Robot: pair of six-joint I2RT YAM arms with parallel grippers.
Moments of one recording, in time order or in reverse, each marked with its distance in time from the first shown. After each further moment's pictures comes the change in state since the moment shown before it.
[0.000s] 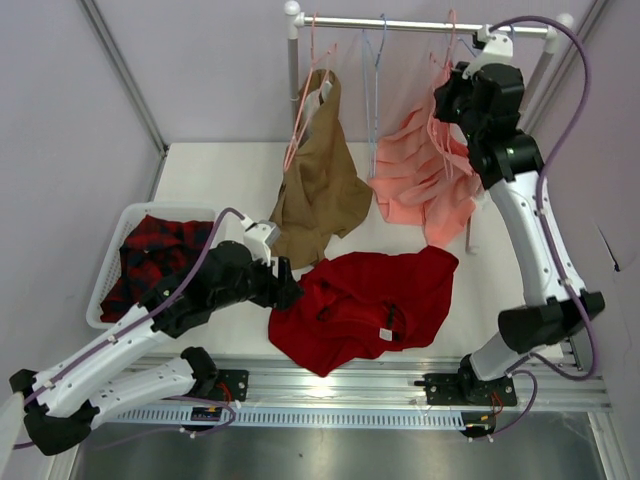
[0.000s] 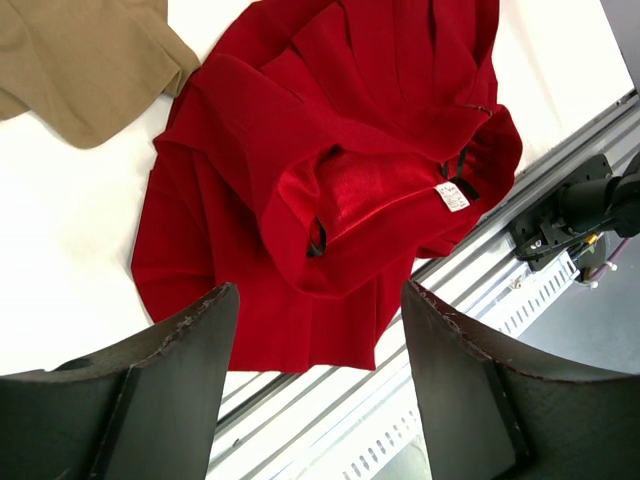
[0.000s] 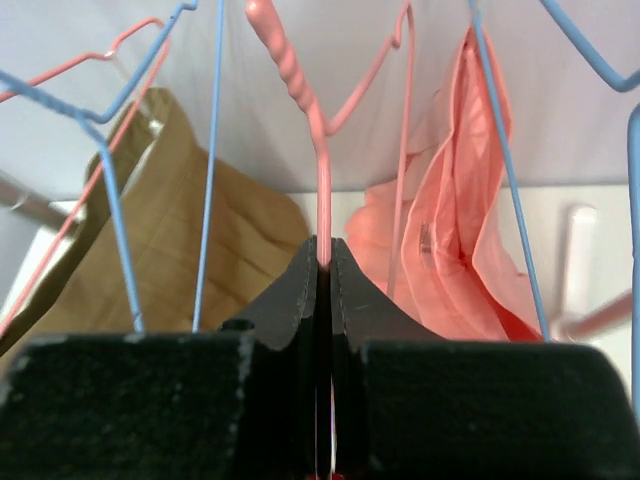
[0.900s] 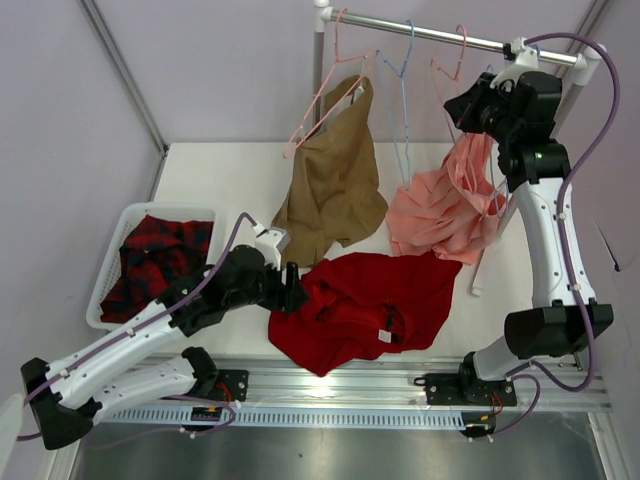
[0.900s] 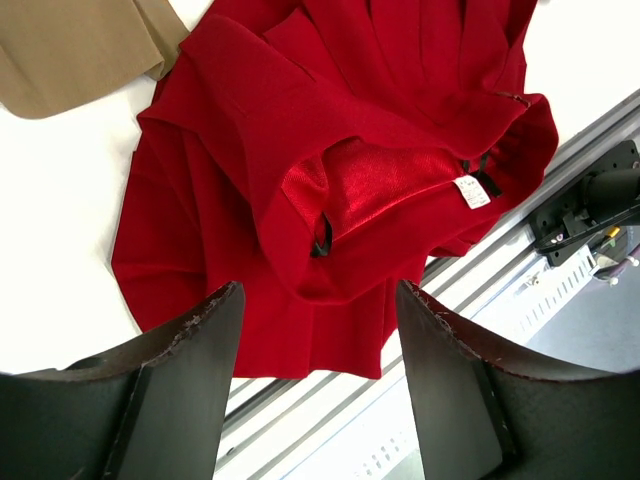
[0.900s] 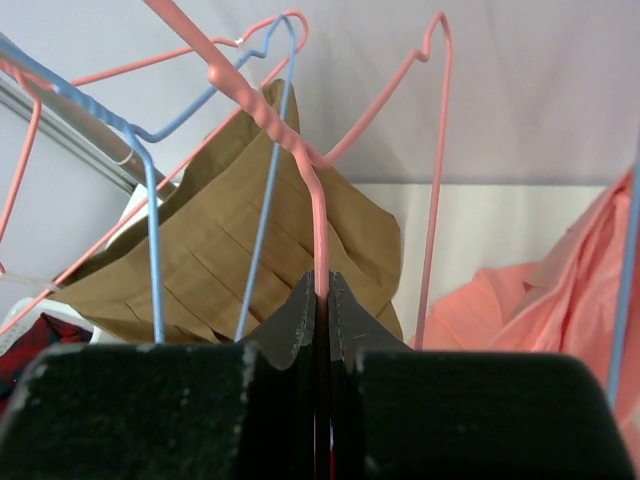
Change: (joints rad) left arm -0.010 0.055 -0.090 0.089 0.012 -0.027; right arm -0.208 -0.103 -0.150 -0.007 -0.403 0.094
